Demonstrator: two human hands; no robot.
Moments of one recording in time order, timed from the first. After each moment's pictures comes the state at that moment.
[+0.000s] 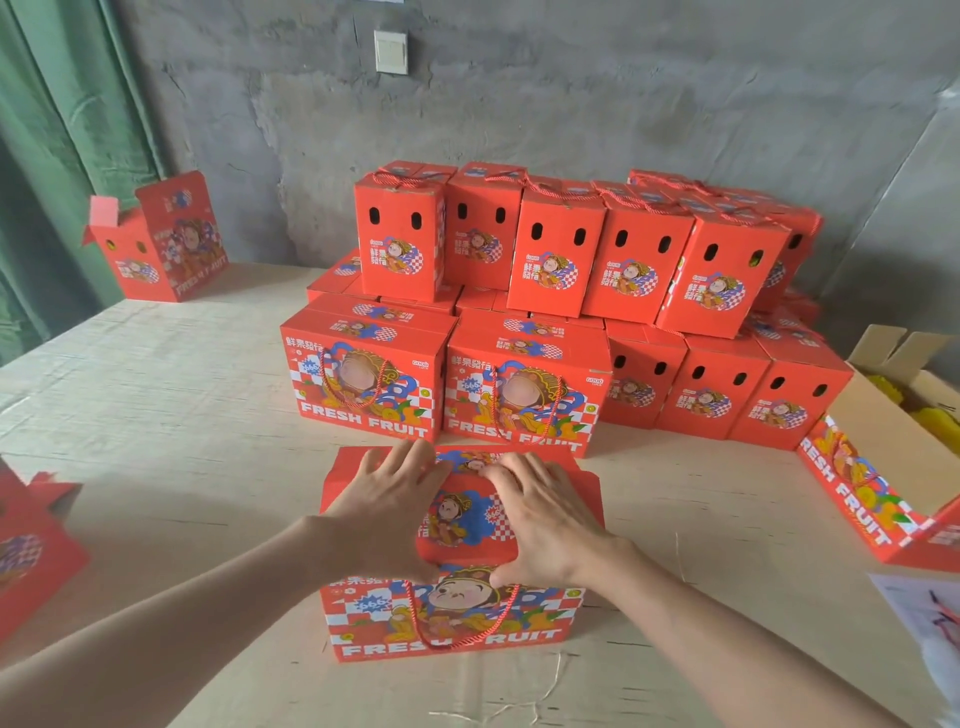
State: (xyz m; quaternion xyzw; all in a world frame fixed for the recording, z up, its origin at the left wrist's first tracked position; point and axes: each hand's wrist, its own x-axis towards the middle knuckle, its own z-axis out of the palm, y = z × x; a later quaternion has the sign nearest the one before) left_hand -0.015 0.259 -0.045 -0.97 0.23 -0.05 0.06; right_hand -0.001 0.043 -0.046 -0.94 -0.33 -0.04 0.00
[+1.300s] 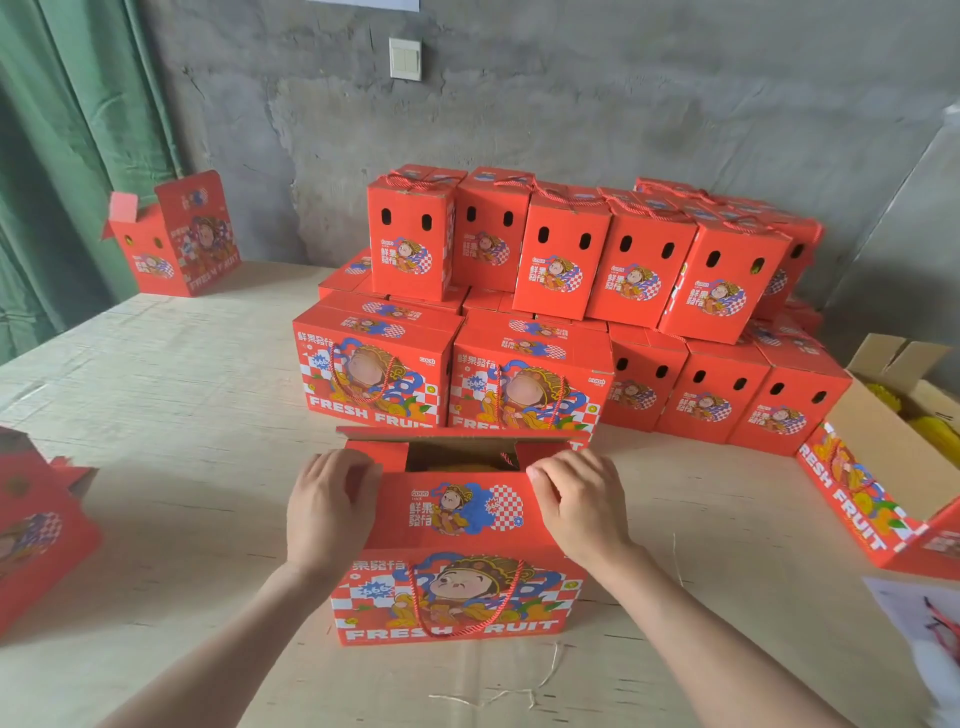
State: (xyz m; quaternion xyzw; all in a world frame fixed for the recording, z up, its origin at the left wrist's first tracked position) left_hand -0.045 0.276 -0.067 -0.88 -0.05 -0.33 -0.35; right_hand 0.004 0.019 -0.064 -0.89 -0.23 -0.36 0.19
